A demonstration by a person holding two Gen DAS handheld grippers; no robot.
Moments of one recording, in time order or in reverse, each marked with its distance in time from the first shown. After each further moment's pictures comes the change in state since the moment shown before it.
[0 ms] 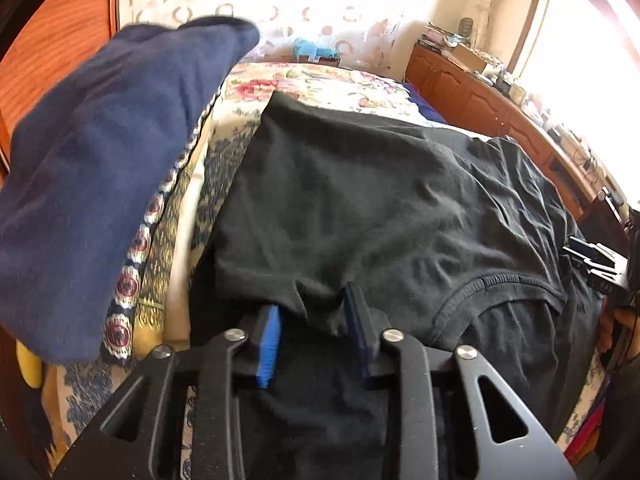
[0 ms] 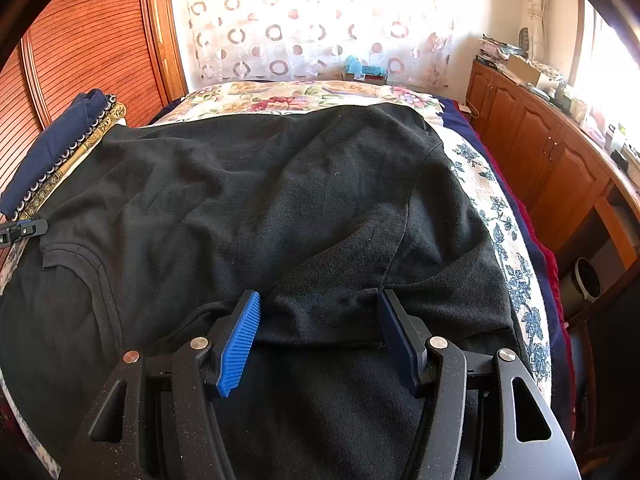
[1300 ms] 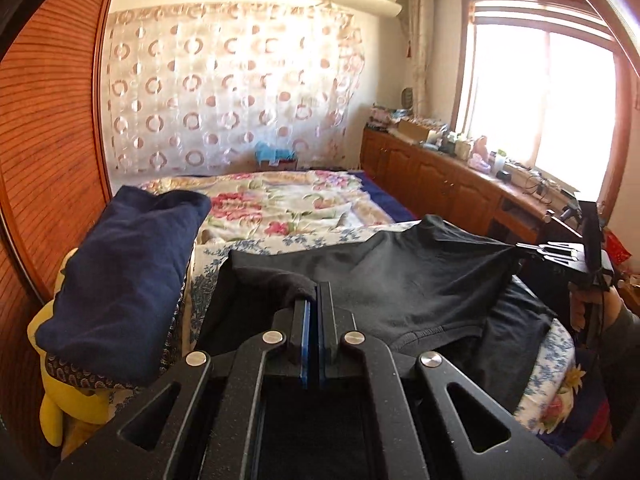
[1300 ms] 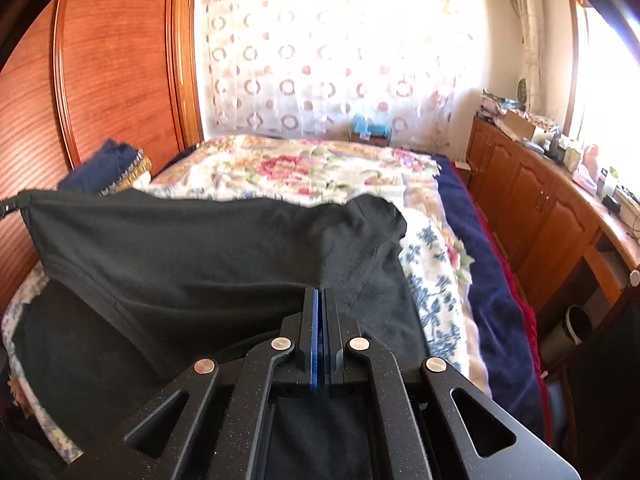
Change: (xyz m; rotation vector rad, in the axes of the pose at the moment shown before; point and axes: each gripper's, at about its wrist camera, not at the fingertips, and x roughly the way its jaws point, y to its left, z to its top) left arm -0.129 -0.050 0.006 0.144 -0.361 -0.086; right arm -0.089 -0.018 0.001 -0.062 -0.222 0.033
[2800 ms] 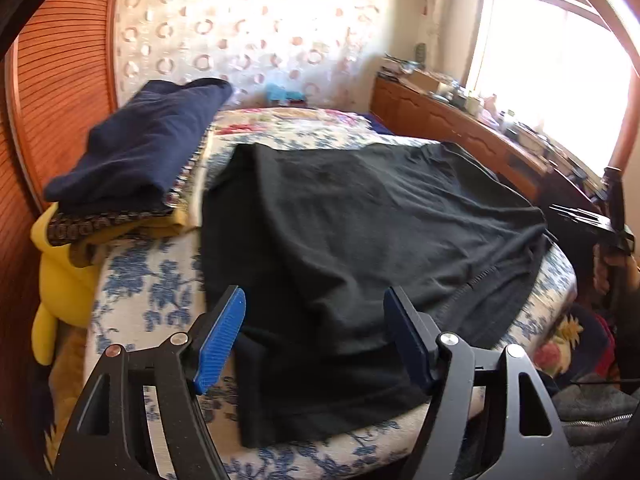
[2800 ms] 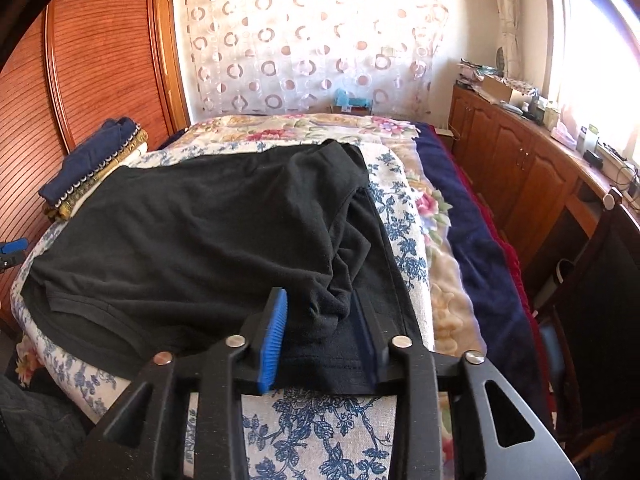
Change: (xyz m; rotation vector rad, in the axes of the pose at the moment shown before) left arm -0.020 0.008 -0.103 -0.064 0.193 0.041; right arm -0.040 -0.024 -0.090 0.062 0.089 -0.041
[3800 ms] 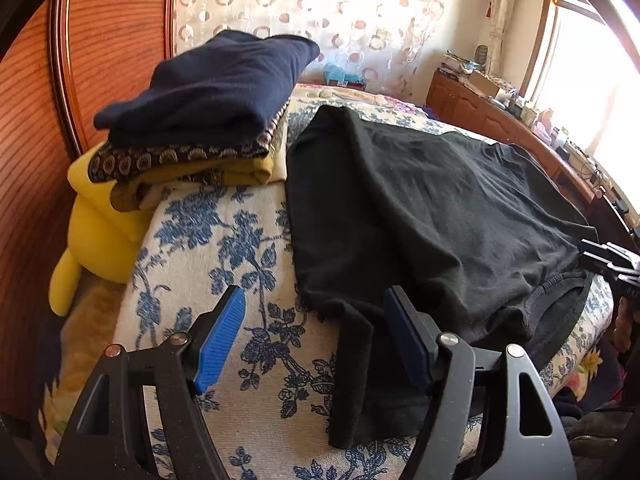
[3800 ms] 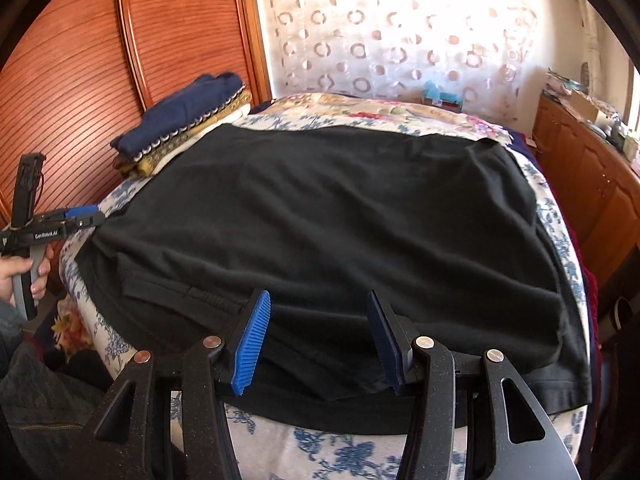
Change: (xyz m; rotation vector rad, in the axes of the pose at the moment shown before) left arm 0.023 0.053 -0.021 -0.150 0.071 0.112; right arm 0.067 0.102 -0.003 -0.140 0.076 0.246
